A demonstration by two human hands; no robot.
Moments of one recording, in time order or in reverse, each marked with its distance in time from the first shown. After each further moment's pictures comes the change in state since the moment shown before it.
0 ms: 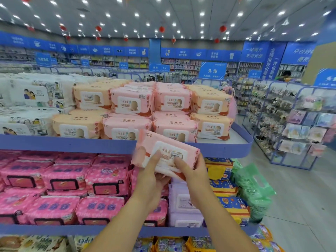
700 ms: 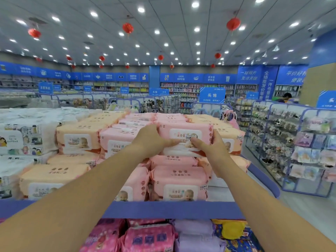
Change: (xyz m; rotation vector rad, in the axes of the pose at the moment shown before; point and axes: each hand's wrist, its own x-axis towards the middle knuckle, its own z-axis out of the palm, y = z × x) left_hand 0.217 0.155 0.088 1.381 -0.076 0.360; right_hand 0.223 -0.109 0.002 -0.309 -0.023 -0.241
